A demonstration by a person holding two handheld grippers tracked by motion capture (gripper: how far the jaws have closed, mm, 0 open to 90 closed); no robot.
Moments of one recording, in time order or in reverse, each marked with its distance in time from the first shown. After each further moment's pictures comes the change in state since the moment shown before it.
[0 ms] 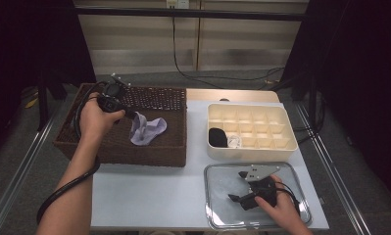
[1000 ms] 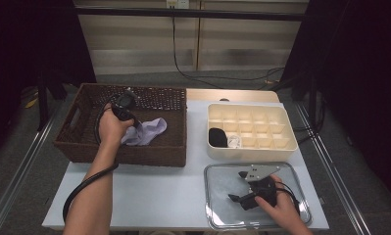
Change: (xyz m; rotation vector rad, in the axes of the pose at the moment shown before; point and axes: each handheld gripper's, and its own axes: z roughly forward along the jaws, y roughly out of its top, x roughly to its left) left arm 0.022 -0.011 0.076 0.109 0.102 -0.041; right arm -0.001 0.000 0.000 0.000 0.002 -0.005
